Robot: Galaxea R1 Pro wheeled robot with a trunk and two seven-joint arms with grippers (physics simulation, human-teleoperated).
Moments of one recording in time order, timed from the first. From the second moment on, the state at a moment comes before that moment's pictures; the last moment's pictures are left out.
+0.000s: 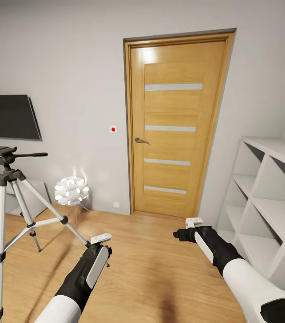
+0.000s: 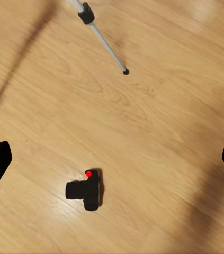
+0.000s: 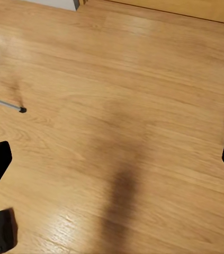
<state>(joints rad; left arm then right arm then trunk) -0.53 -0.15 -0.09 -0.89 0.42 0.61 0.69 -0.78 -0.06 0.26 -0.58 -0.27 0.54 0.04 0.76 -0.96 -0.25</state>
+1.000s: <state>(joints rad) -0.53 -0.15 -0.09 -0.90 0.42 0.61 0.69 -0.78 -0.06 0.26 -0.58 -0.27 0.51 0.04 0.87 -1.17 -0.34</state>
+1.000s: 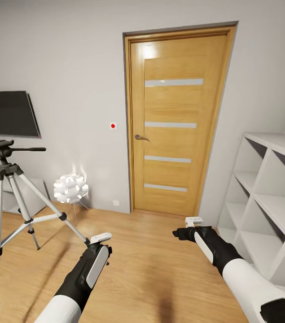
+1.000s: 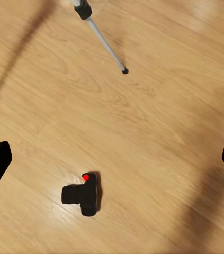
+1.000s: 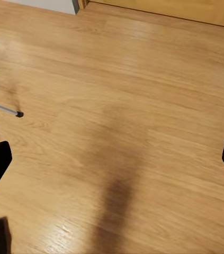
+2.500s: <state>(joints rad) -0.53 -0.15 -0.09 -0.90 0.42 0.61 0.61 -0.78 -0.06 0.26 -0.58 -0.26 0.49 0.05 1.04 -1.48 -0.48</state>
